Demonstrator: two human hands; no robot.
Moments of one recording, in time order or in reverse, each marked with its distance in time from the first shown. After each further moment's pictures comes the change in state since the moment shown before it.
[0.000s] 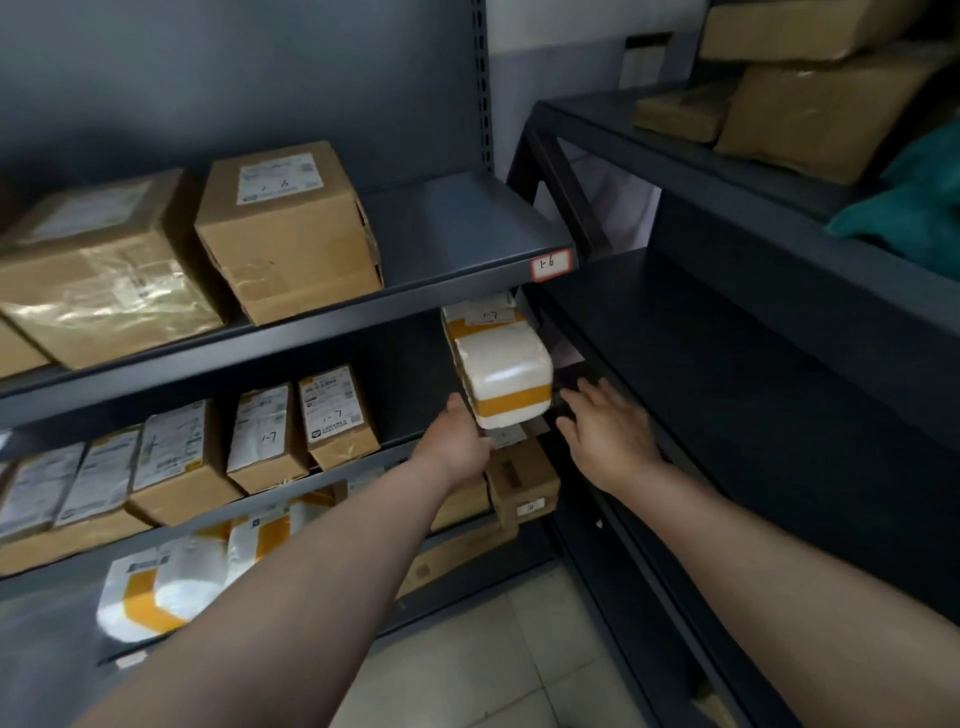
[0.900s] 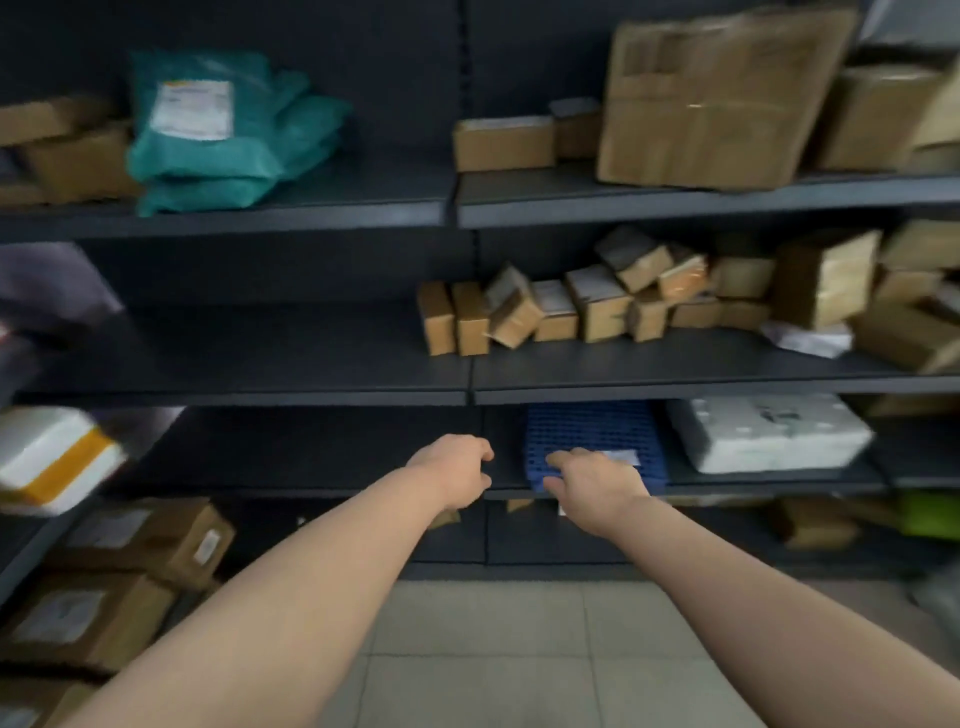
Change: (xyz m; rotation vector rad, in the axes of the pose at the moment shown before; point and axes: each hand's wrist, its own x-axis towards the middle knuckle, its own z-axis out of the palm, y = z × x) left_hand -0.375 0.094 0.161 0.724 -0.657 1.205; right_hand -0.556 -0.021 0.007 0.009 0.048 1.089
